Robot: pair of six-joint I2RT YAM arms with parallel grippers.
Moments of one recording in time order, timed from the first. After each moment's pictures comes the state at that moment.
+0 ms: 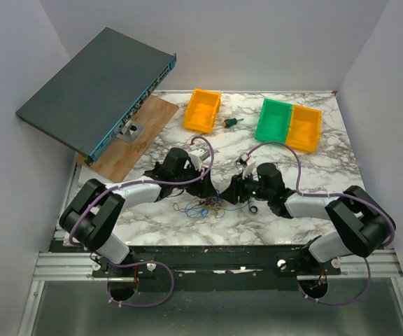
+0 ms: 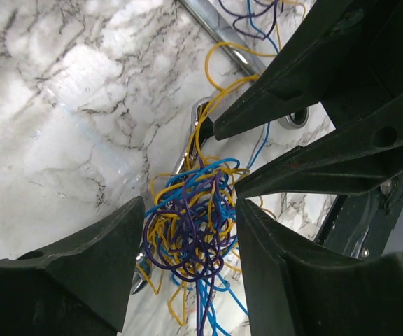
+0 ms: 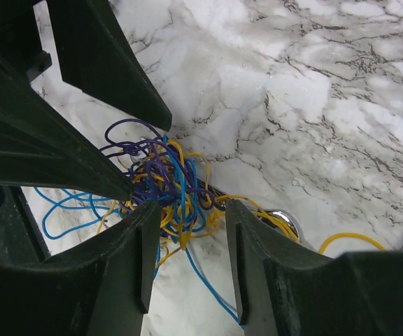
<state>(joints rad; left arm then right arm) -0.61 1.53 0.69 0.21 0.54 -0.35 0.61 1.46 0.43 0.56 -0.41 0.35</state>
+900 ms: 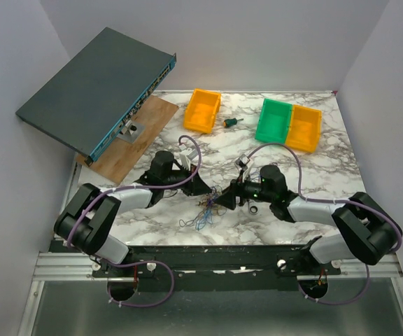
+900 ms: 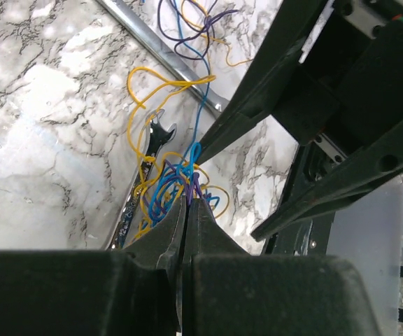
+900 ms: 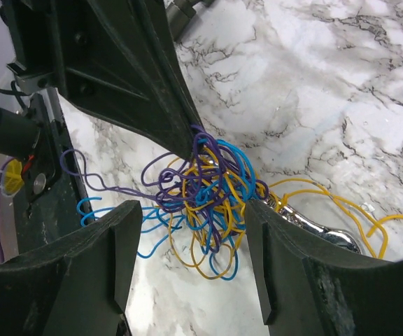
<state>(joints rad) -0.52 1.51 0.57 0.47 0.75 -0.49 0.64 1.39 0.40 0.64 -0.55 0.36</state>
